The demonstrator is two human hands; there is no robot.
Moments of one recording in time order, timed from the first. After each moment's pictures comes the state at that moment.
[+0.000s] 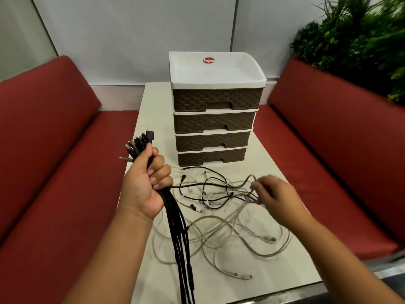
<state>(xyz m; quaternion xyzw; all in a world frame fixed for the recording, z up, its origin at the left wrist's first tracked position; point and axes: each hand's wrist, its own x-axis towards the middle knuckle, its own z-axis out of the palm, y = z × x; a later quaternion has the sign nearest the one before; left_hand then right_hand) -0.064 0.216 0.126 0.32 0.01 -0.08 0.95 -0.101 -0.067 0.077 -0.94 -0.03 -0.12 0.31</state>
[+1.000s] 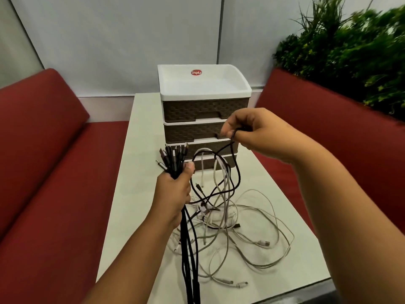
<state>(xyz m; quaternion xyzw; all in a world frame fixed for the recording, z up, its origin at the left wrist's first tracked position) -0.069 0.159 0.117 0.62 0.04 -0.02 0.78 -0.066 -0.030 0.238 -0.91 -0.15 -0.06 0.39</state>
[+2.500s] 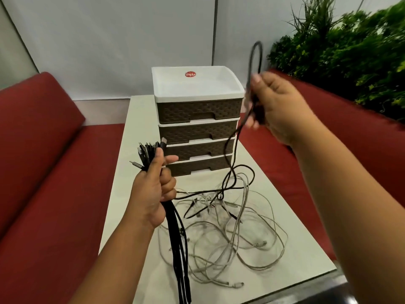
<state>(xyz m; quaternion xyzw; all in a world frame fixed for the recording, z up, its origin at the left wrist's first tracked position) -0.075 0.181 0.138 0.50 0.02 -0.04 0.86 -0.060 -0.050 0.264 -0.75 -0.11 -0.14 0.64</state>
